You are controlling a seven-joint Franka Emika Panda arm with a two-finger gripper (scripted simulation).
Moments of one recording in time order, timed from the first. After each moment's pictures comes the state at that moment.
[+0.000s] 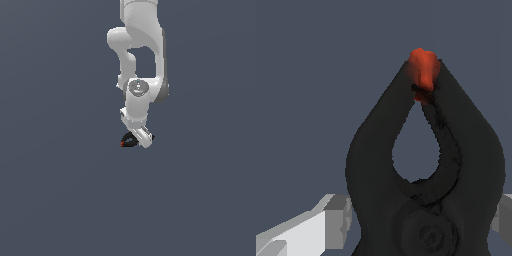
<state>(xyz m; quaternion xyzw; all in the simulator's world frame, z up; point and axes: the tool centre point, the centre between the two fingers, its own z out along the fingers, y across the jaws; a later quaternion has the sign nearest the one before) -0.067 0.034 0.073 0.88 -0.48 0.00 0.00</state>
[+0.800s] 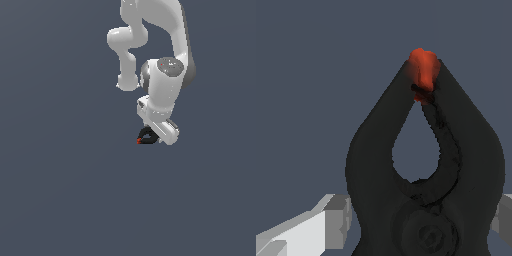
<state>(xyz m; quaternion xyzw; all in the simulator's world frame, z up) -0.026 0.107 0.162 0.88 -0.48 0.00 0.00</state>
